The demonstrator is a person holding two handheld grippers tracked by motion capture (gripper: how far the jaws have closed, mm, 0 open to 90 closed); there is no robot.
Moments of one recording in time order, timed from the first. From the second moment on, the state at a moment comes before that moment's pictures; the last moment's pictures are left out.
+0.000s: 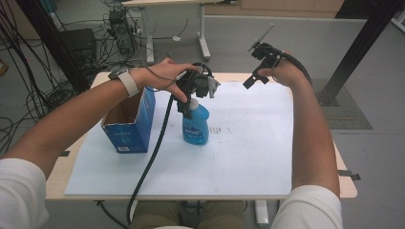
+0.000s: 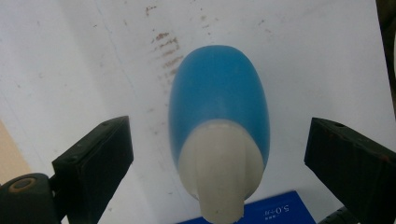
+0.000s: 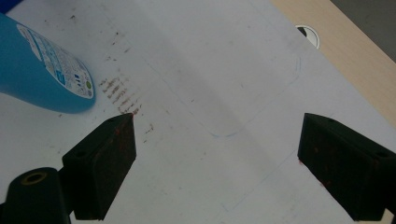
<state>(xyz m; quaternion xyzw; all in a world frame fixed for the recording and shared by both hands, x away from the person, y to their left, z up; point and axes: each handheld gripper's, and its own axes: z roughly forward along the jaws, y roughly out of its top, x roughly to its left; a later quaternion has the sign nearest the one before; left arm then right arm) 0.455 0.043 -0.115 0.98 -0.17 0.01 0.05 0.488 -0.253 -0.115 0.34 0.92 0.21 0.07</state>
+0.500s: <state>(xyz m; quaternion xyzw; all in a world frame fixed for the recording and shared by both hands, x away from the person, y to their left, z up) 0.453 0.043 -0.116 0.98 -0.17 0.02 0.05 0.489 -0.252 -0.115 0.34 0.92 0.21 0.07</state>
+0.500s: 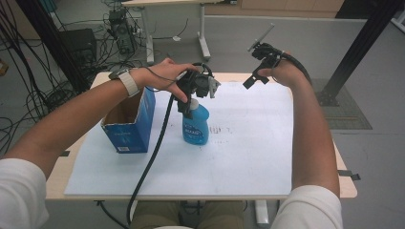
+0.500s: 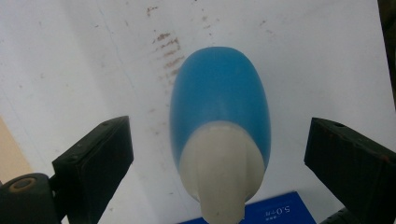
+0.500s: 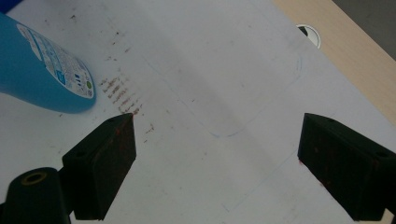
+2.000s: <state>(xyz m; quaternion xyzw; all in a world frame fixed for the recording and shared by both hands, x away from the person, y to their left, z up) 0.452 0.036 -0.128 0.98 -0.17 0.02 0.04 0.488 -0.252 -0.118 0.34 0.92 0.21 0.07</state>
